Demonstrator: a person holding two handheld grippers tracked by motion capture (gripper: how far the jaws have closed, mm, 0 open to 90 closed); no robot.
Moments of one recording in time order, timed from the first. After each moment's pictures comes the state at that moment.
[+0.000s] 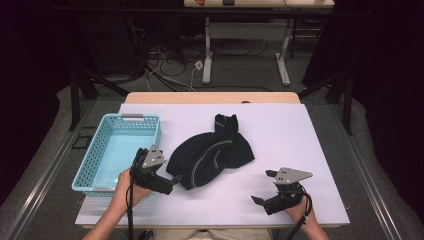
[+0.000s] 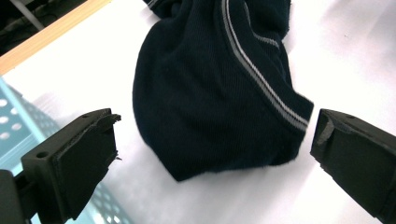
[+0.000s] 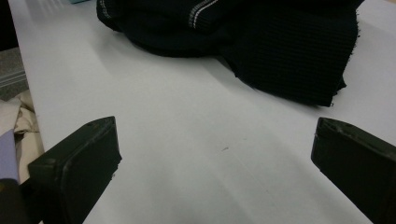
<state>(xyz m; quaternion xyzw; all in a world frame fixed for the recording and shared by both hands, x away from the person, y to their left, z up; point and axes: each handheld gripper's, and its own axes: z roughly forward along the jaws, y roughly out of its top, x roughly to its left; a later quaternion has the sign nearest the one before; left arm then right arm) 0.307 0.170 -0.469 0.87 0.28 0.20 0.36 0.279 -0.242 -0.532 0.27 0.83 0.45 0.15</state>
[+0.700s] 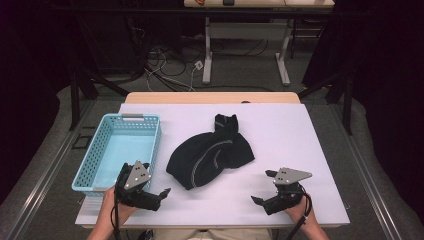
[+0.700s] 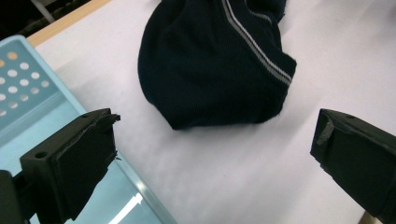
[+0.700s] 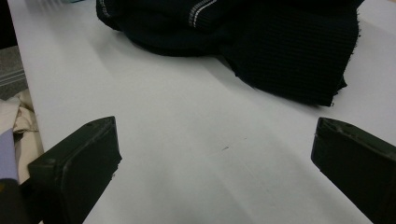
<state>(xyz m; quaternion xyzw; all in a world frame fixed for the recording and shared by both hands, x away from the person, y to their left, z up) 0.264 0.198 -0.480 0.85 0.30 0.21 0.37 0.280 -0.241 -0.532 0.27 0.84 0.45 0.15</state>
